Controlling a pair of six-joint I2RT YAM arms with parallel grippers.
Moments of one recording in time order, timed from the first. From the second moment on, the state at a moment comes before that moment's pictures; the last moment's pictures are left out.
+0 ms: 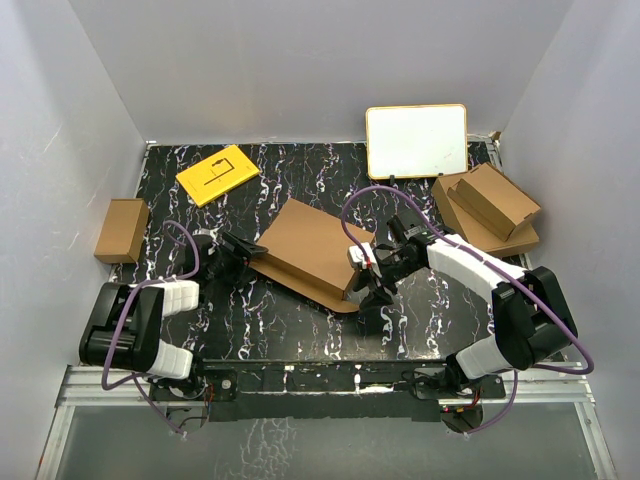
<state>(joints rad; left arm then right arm) -0.13 1.42 0.36 0.42 0.37 -1.19 0.42 1.45 0.87 -0.74 -1.03 -1.21</state>
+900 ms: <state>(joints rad) -0.13 1.44 0.42 0.35 0.37 -1.18 0.43 1.45 0.87 -0.74 -1.03 -1.21</state>
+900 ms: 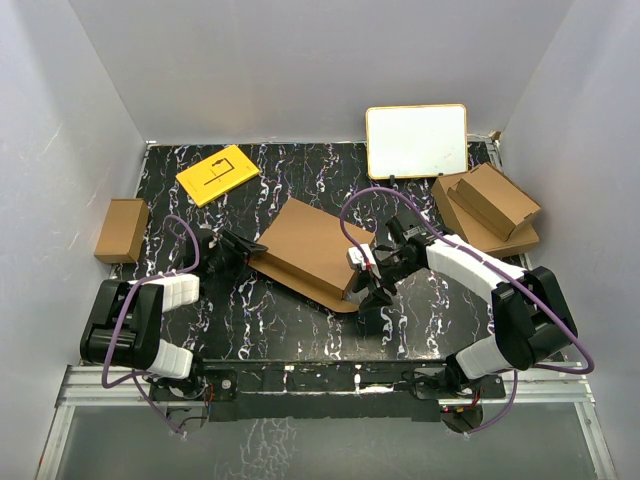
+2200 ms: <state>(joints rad) -0.13 1.45 0.44 0.32 0.38 -1.16 0.76 1.32 0.72 -0.48 -0.59 -1.25</state>
